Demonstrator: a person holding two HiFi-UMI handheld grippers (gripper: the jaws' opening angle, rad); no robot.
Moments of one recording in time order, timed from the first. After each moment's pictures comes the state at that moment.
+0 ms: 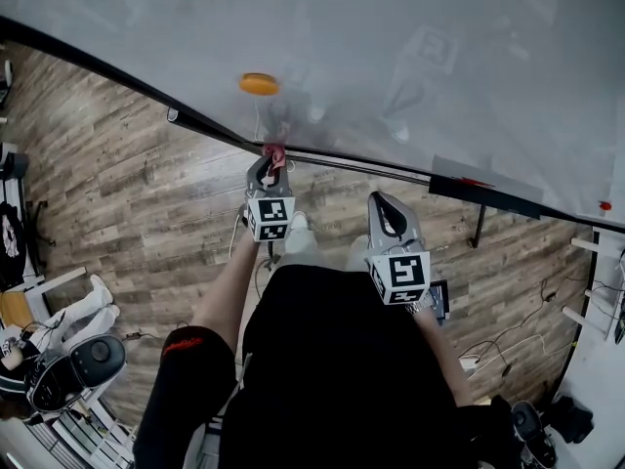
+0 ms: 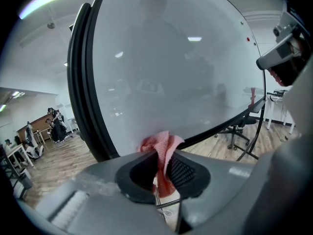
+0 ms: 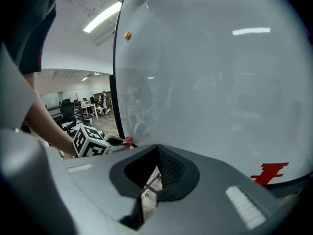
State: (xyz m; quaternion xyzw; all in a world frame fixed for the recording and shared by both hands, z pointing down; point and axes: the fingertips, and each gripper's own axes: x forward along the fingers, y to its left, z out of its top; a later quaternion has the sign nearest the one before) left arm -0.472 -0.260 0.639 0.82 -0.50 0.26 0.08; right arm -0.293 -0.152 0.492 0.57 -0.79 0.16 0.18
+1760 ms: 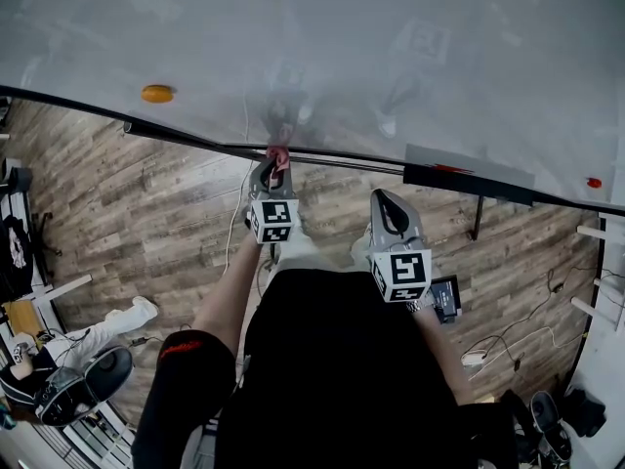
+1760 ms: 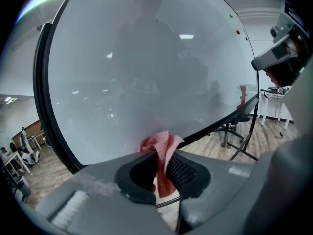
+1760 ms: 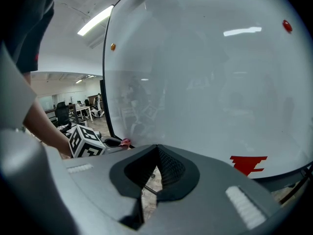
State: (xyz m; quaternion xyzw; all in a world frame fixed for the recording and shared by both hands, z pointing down) left arm -0.383 -0.232 0.637 0.83 -0.47 0.28 0.07; right arm -0.207 -0.125 0.494 0.59 -0.77 0.17 0.16
